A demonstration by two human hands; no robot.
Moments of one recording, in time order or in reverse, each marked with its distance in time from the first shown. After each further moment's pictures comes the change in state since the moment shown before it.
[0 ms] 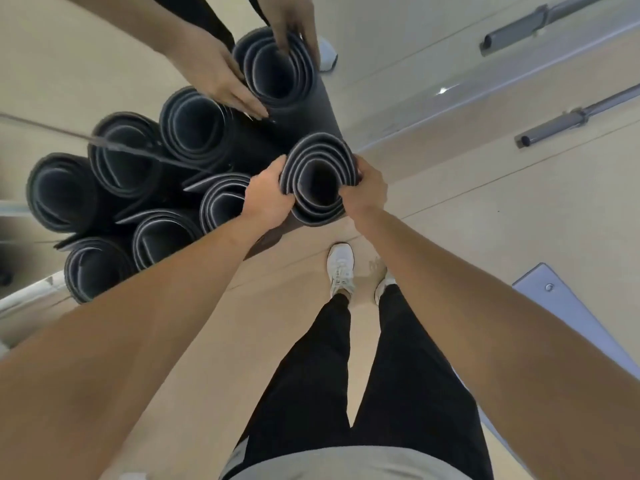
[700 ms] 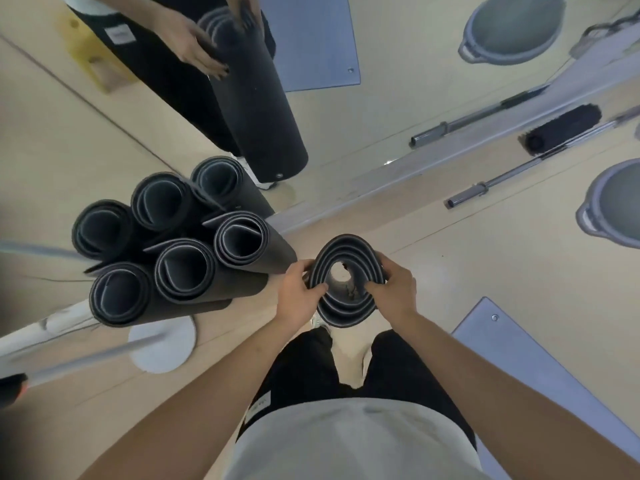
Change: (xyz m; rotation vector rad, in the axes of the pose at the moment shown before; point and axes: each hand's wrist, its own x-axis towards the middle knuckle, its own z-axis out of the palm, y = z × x) left_hand -0.220 0.054 0.042 -0.421 0.042 -0.052; right_hand -0.237 0.042 -0.128 -0.033 0.073 -0.111
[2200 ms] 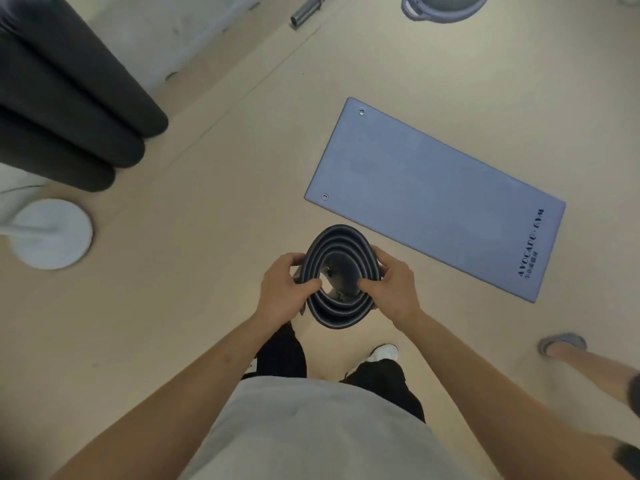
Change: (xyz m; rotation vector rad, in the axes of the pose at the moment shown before) left_hand -0.665 -0.291 0.208 0.145 -0.453 0.061; right_hand -0.702 0.444 -0.070 0.206 0.192 0.256
